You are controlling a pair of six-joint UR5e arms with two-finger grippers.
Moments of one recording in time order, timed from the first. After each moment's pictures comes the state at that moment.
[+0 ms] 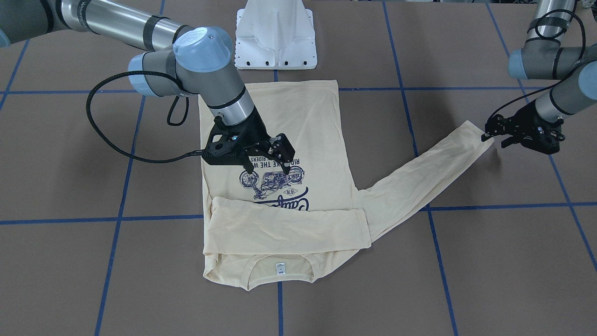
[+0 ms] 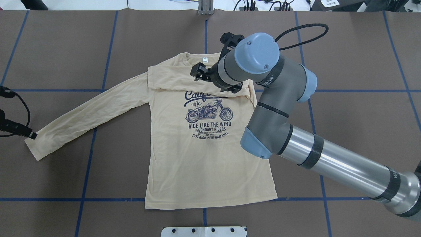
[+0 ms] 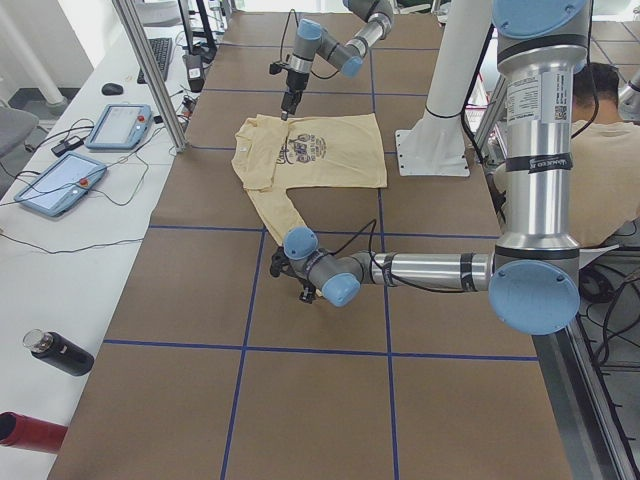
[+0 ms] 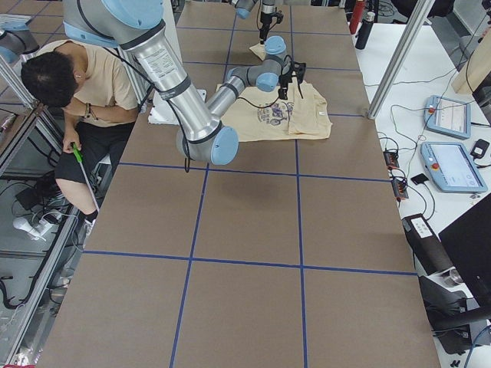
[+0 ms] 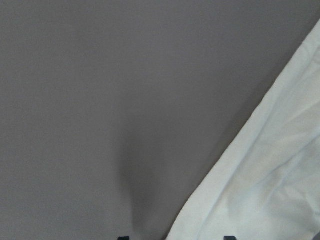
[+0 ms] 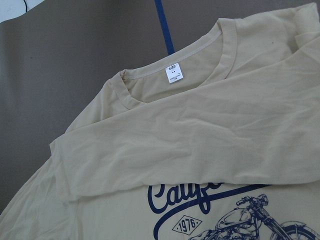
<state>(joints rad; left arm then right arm) -1.01 -1.50 -1.52 -2.28 -2.38 -0.52 0.63 -0.83 1.54 -1.17 1.84 1.53</state>
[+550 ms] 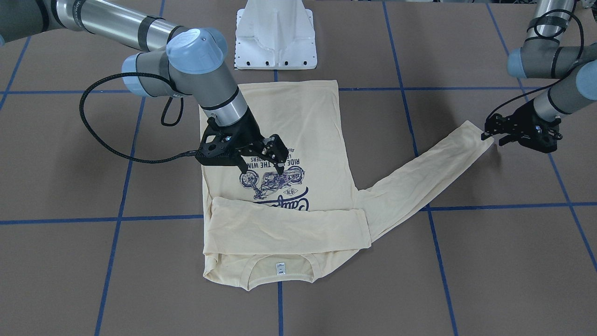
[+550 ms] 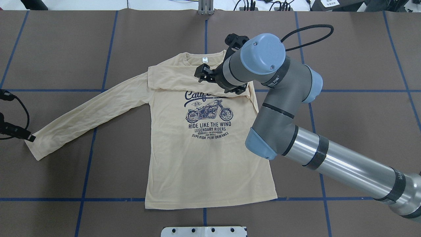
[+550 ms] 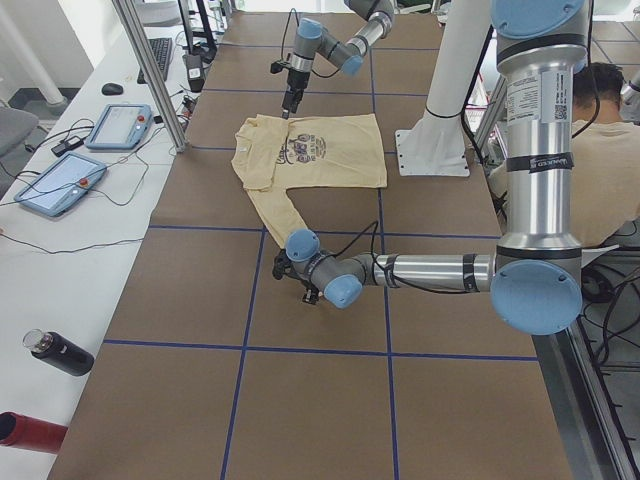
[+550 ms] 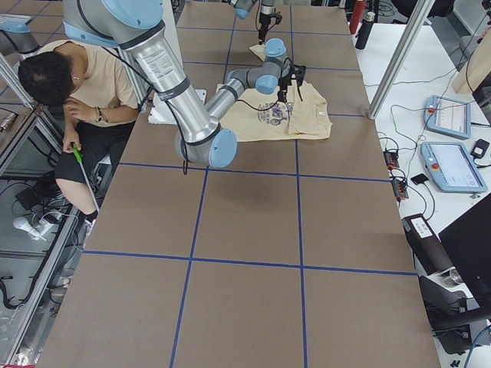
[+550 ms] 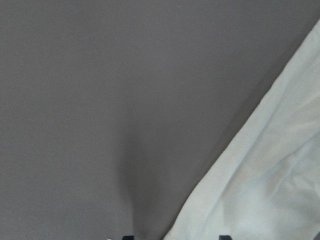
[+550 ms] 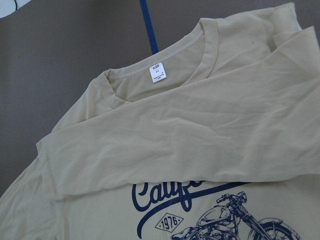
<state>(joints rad) -0.99 -1.49 -1.52 -2.28 -2.38 -0.52 0.63 -0.85 1.55 -1.17 1.85 1.53</state>
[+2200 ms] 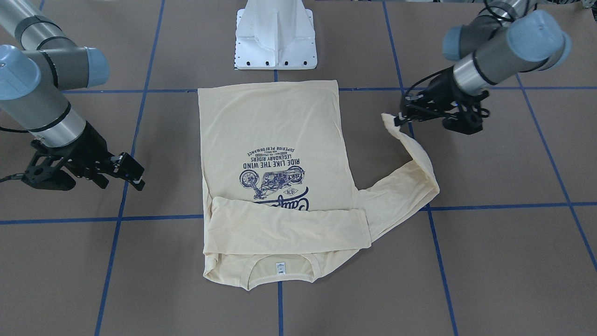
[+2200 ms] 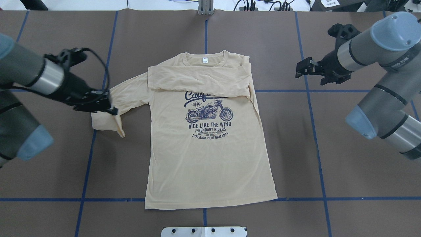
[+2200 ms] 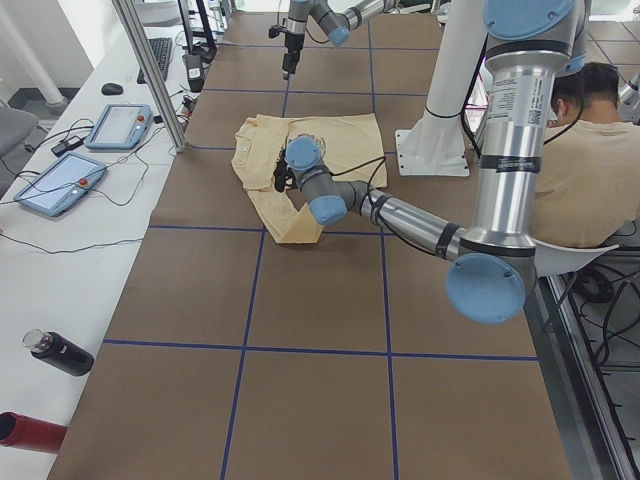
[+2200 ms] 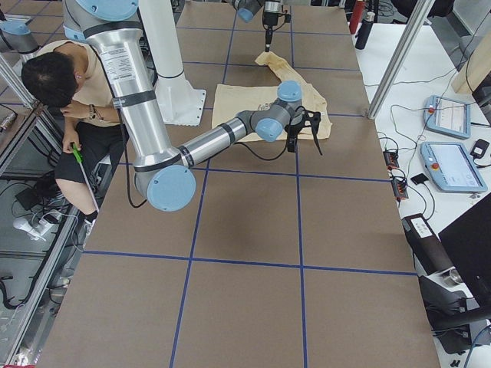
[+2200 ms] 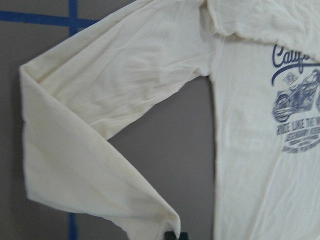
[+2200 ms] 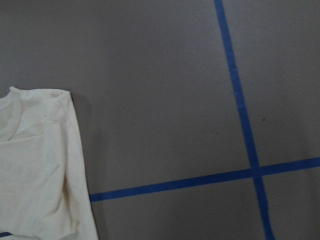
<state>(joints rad) -0.82 -1.91 -1.79 -2.11 -2.34 -1.36 0.94 -1.29 1.71 -1.16 2.10 1.16</state>
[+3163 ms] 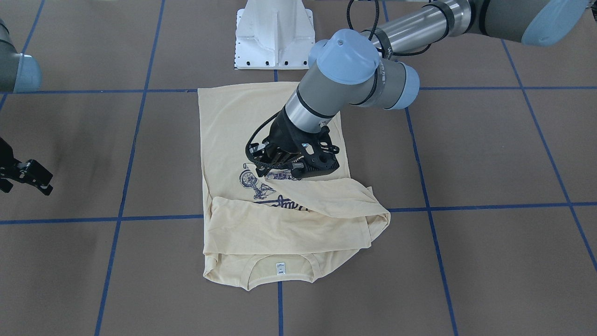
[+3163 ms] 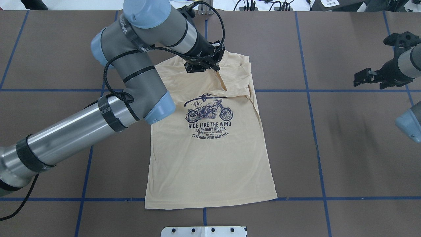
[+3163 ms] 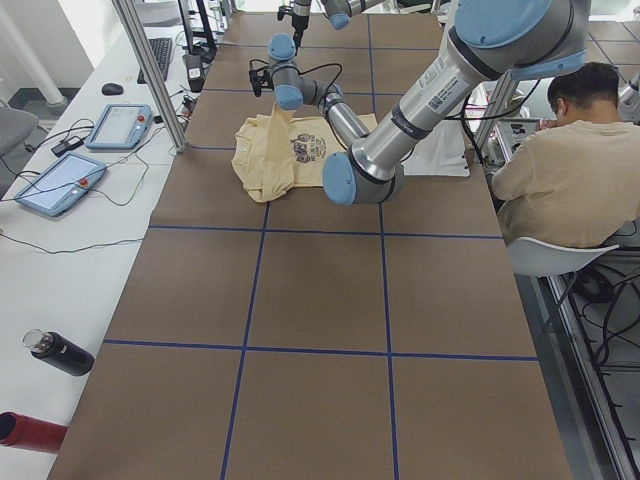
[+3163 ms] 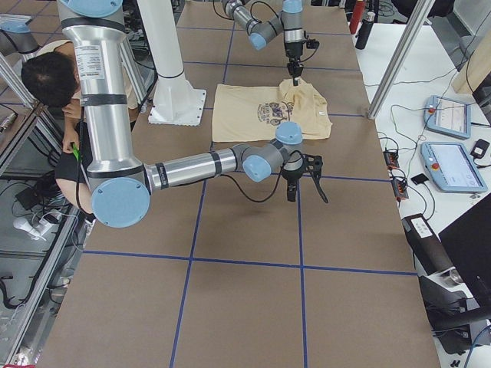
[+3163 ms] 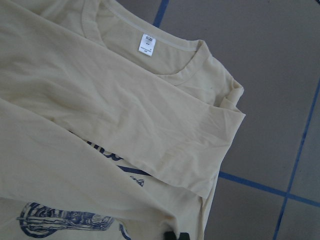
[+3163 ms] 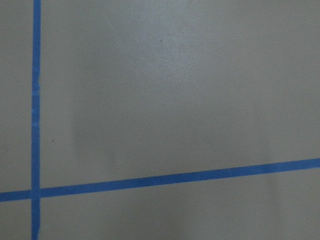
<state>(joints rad) -0.72 -2.53 -1.32 -2.11 -2.07 -1.66 1.09 -1.48 1.66 -1.16 2.11 0.84</state>
